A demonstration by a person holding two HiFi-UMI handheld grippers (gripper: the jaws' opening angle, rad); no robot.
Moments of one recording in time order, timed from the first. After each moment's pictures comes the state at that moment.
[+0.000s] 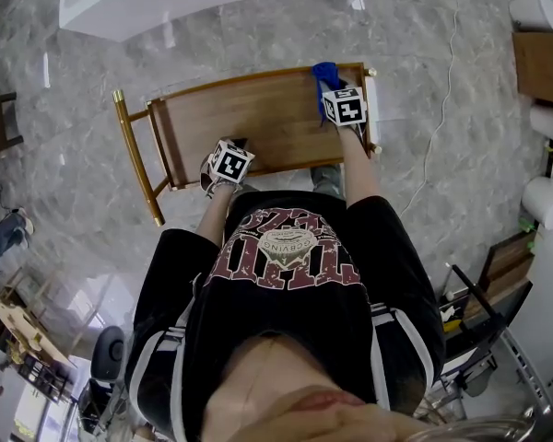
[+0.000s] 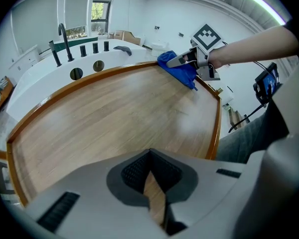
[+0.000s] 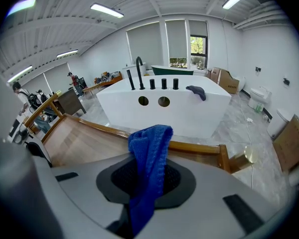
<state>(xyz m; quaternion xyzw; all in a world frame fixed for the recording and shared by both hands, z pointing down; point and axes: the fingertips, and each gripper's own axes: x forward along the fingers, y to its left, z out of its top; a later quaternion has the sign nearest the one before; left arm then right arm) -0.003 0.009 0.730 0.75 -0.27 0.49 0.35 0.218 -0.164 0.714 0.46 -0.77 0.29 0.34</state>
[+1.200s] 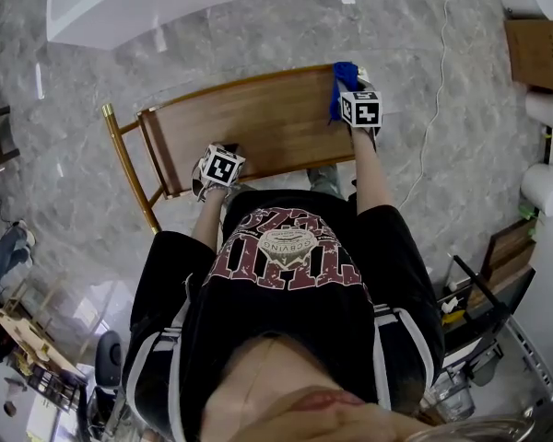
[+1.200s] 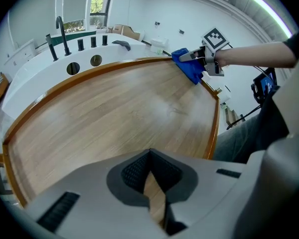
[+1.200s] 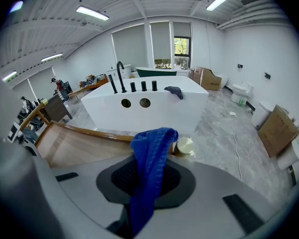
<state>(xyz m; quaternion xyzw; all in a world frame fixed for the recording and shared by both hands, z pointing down) -0.003 0.013 0.730 0.74 -0.25 0.50 0.36 0.302 -0.159 0.698 0.53 -0.72 0.30 0.33</state>
